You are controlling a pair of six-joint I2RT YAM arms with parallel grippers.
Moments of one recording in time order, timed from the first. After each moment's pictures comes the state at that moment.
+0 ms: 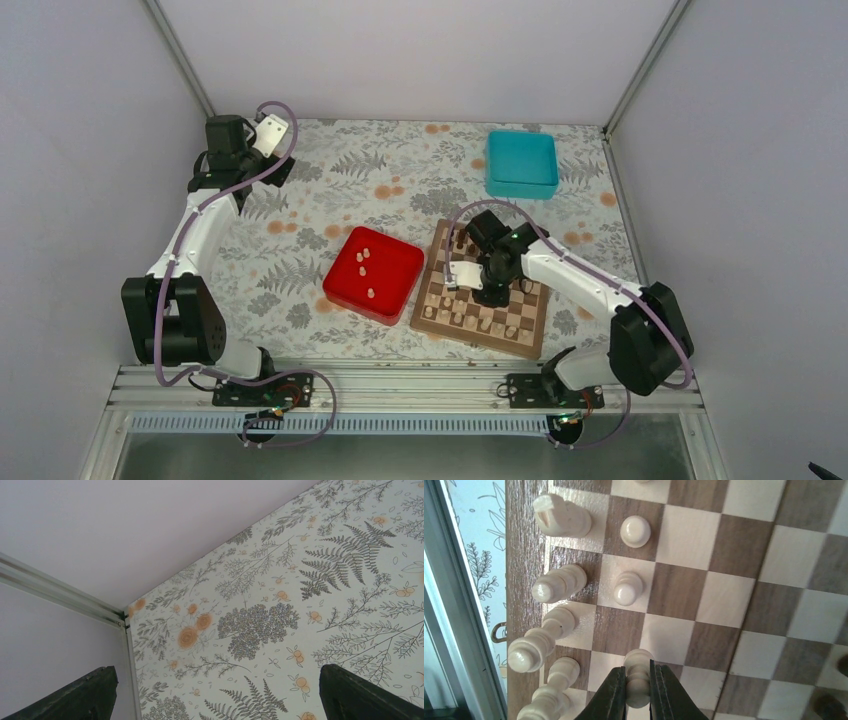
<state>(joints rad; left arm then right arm) 0.05 1.47 1.21 -0.29 0.08 0.56 0.63 1.37 0.94 -0.99 -0.14 -0.86</state>
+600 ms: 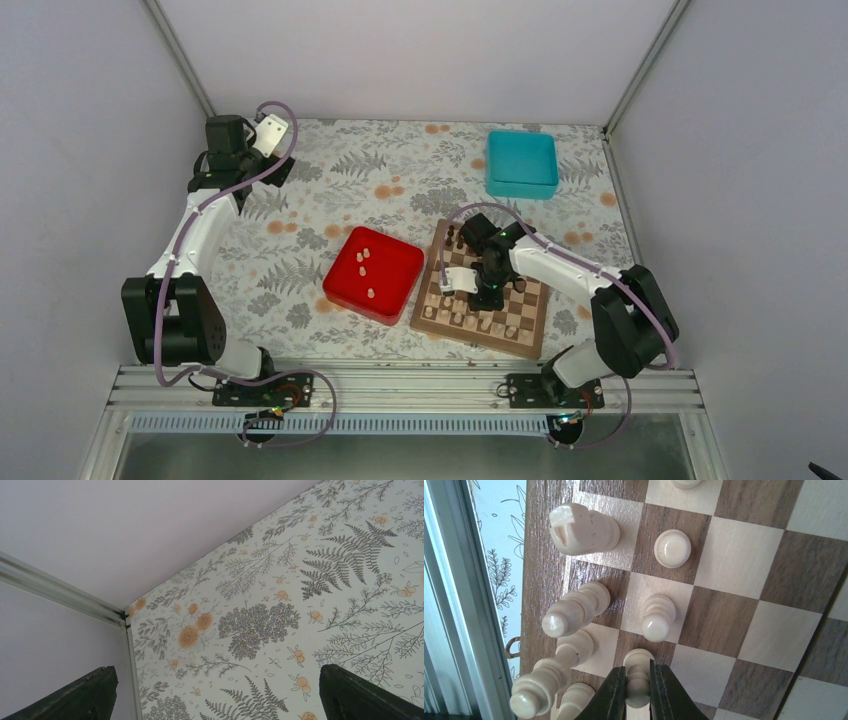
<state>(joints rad) 0.05 1.47 1.21 -0.29 0.08 0.56 0.63 1.48 0.92 -0.97 -0.22 -0.90</state>
